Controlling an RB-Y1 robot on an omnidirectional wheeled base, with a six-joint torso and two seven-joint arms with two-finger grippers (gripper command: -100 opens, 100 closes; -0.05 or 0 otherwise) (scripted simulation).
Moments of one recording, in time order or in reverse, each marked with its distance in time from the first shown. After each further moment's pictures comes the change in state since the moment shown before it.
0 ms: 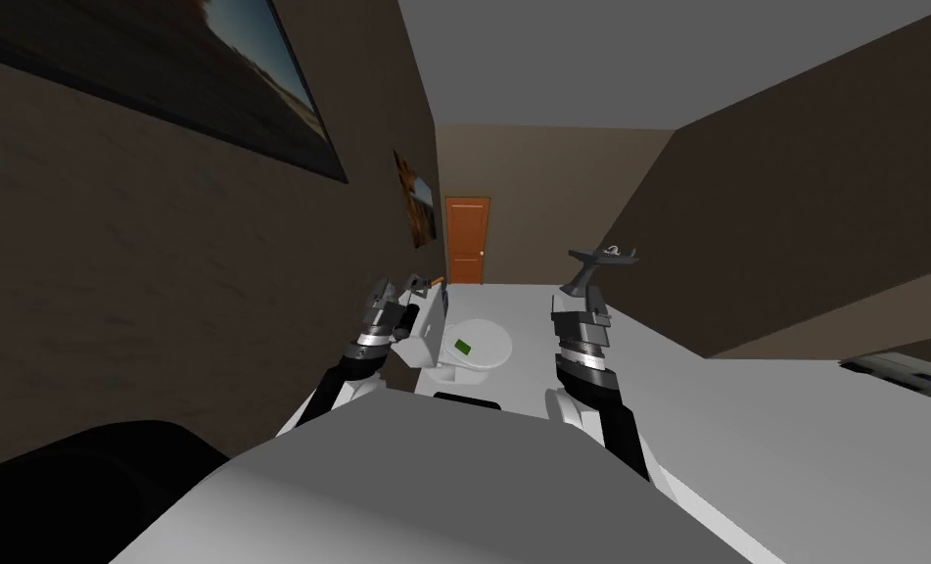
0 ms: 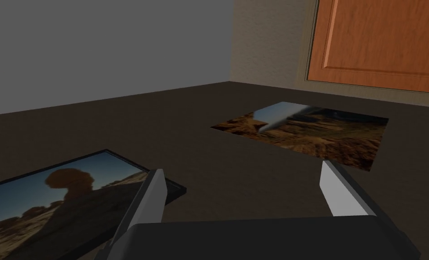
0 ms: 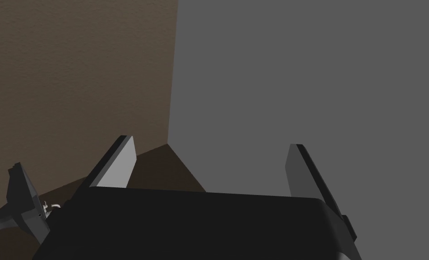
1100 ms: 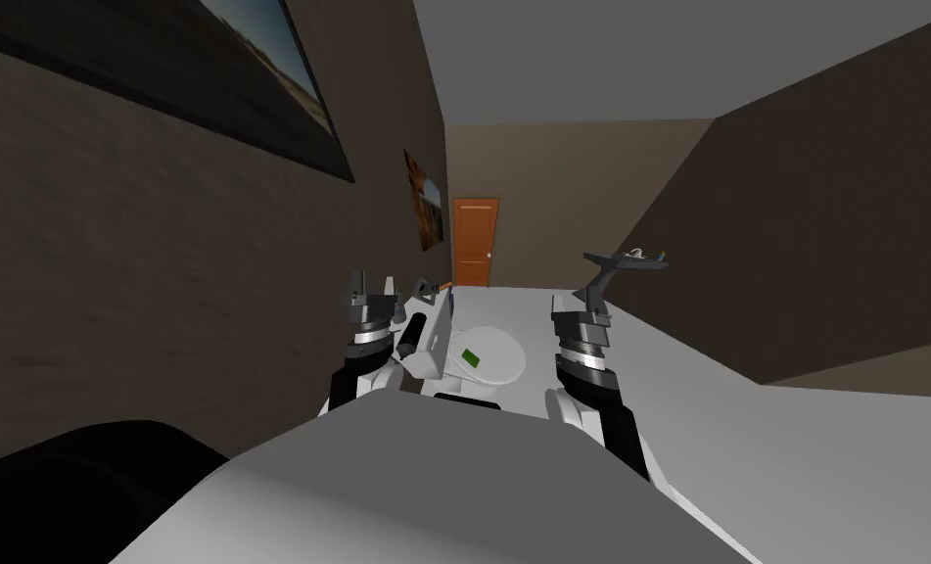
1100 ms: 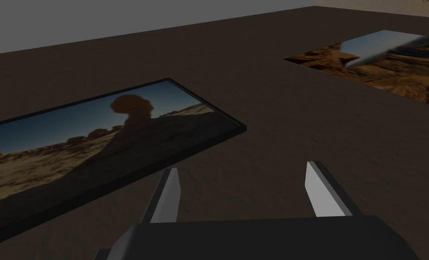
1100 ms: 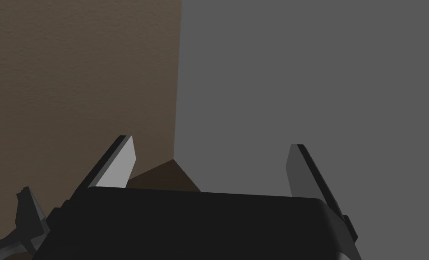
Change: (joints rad) left arm -0.074 -0.284 0.002 0.020 -0.096 -0.187 -0.020; right arm 0.000 0.000 0.000 0.000 0.000 0.000 0.000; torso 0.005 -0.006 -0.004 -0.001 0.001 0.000
